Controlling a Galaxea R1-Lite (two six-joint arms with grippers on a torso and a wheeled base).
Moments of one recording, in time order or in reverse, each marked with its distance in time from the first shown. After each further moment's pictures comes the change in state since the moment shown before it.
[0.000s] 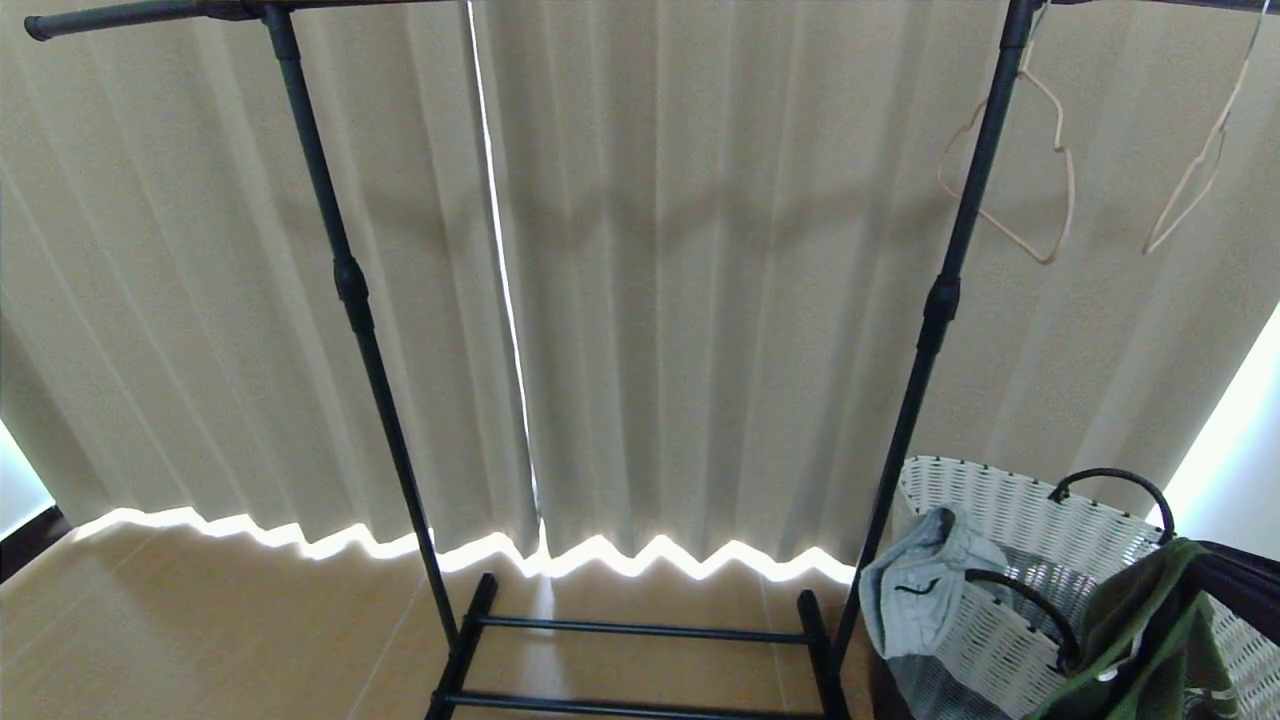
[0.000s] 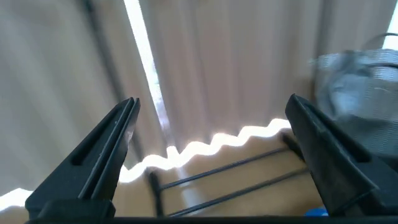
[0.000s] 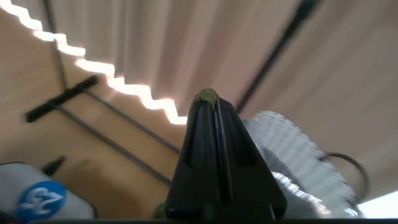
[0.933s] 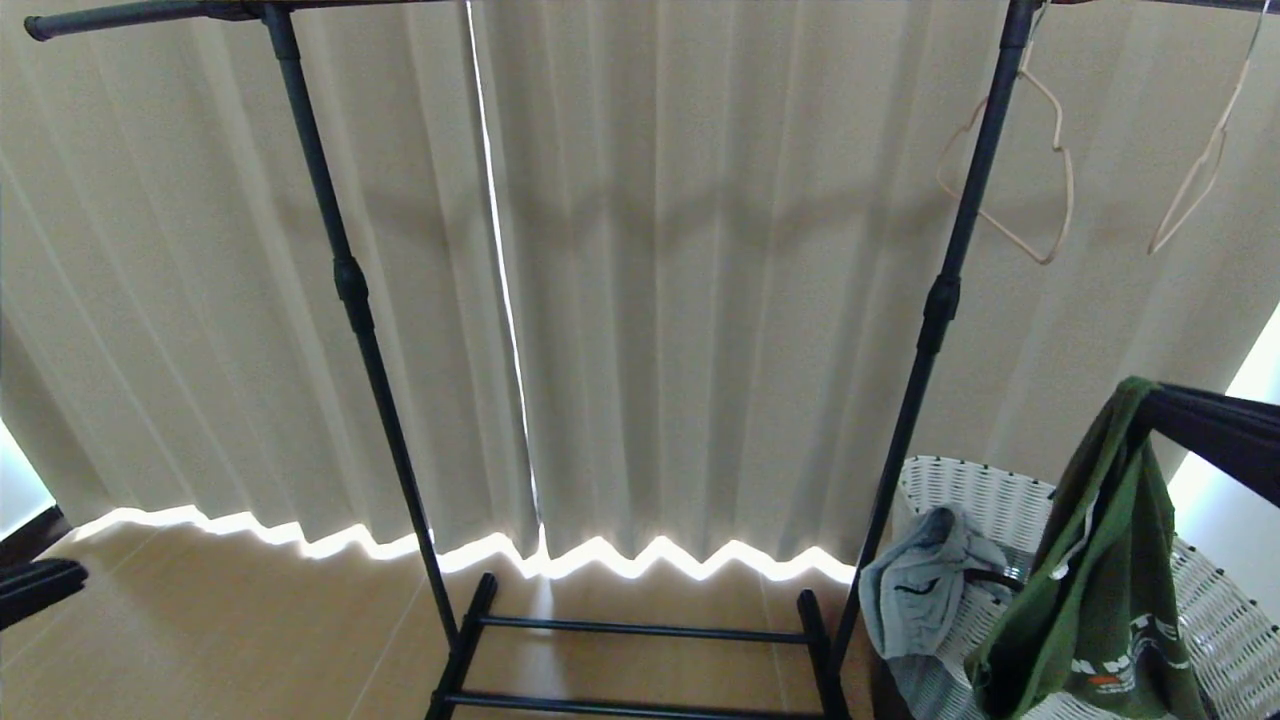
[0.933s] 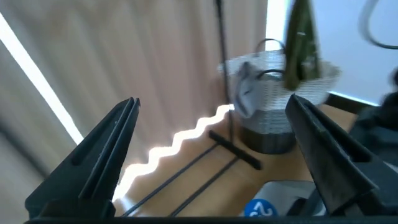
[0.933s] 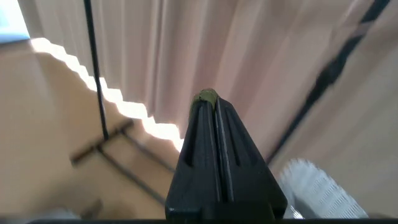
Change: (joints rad) left arm -0.095 0.580 -0.396 -0.076 -0.341 0.002; right arm 0.138 0.184 -0.251 -0.084 -0.002 0.132
